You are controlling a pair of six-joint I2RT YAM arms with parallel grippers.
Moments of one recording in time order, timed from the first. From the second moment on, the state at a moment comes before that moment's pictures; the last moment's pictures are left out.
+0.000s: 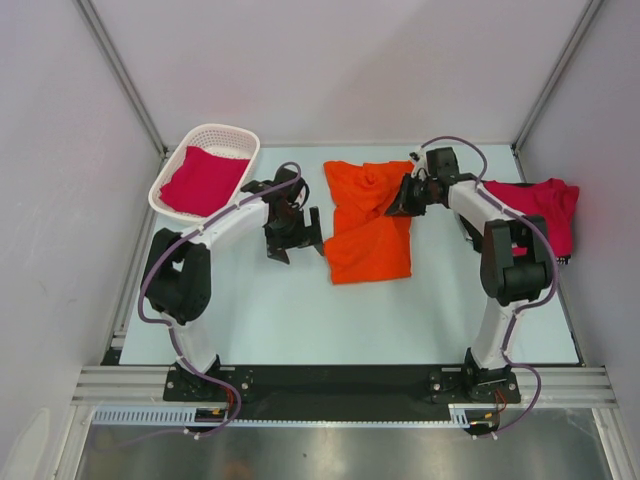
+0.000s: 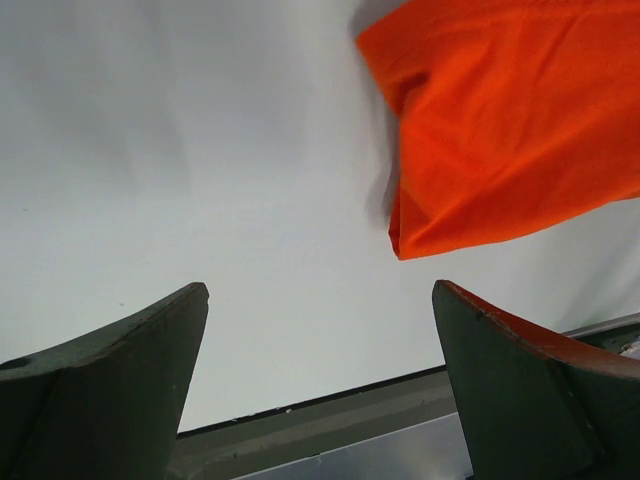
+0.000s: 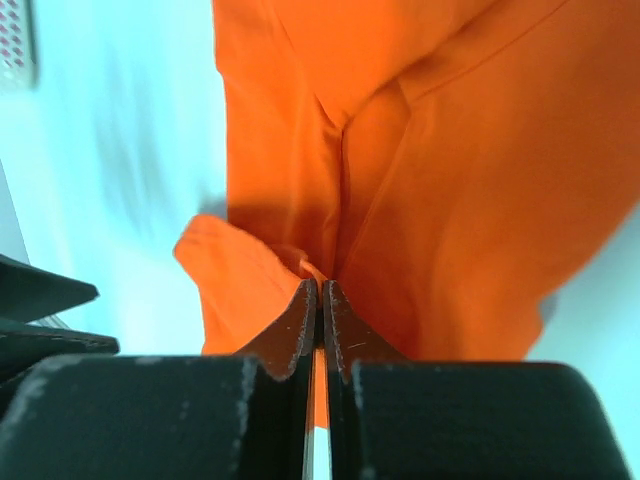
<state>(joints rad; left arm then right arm) -0.49 1.82 1.42 -0.88 0.18 -0.63 0.17 1.93 1.43 -0.43 -0.52 0.37</state>
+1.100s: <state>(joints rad) -0.51 1.97 1.45 -0.68 0.31 -0.66 0.12 1.89 1.41 -0.59 -0.25 0.44</state>
